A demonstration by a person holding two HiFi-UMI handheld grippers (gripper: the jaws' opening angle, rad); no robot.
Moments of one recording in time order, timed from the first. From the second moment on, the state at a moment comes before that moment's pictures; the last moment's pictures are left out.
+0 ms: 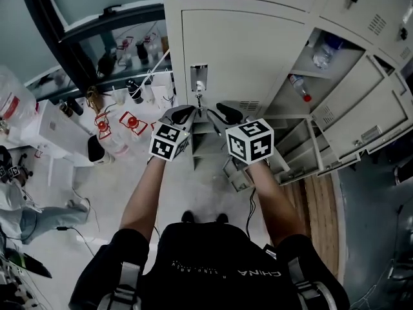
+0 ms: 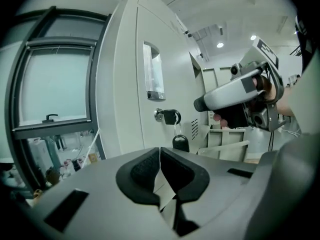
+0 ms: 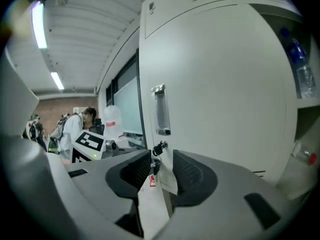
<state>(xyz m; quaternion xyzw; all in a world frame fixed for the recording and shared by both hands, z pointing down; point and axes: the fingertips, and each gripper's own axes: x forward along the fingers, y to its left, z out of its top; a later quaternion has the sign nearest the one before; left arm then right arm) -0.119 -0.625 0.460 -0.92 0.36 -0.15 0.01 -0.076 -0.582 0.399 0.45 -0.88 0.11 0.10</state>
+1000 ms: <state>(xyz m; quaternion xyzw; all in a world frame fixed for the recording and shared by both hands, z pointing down) -0.077 -0.522 0.438 -0.89 0.45 -0.10 0.00 0.026 -0.540 0.403 0.47 -0.88 0.08 0.04</state>
